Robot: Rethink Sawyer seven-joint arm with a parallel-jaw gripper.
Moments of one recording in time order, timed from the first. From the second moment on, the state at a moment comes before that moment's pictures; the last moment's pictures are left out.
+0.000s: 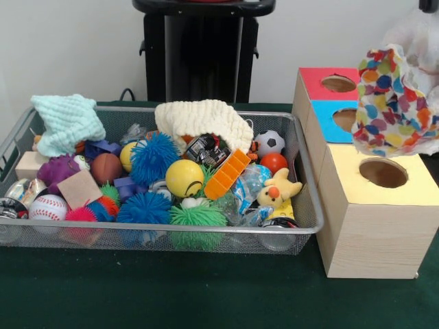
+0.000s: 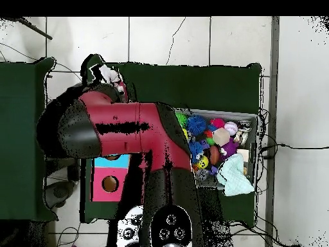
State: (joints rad) arm -0.02 -0.92 0.04 1.44 -0.05 0.59 1.59
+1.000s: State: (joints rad) arm 0.01 -0.88 0.04 1.49 -0.06 0.52 1.59
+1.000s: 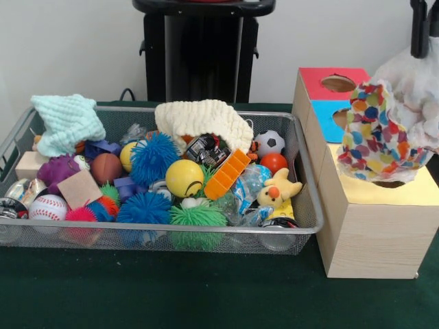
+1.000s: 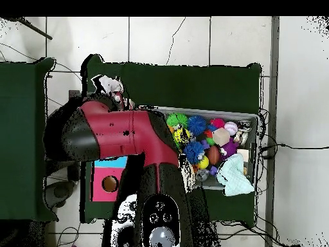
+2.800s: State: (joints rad) arm 0.02 -0.85 0.02 1.59 -0.06 0.34 1.59
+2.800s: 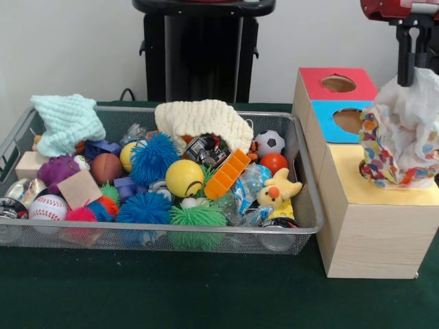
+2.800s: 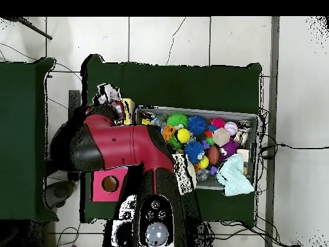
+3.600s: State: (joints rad) arm 0.04 -0.81 0.00 1.60 -0.07 0.29 1.59
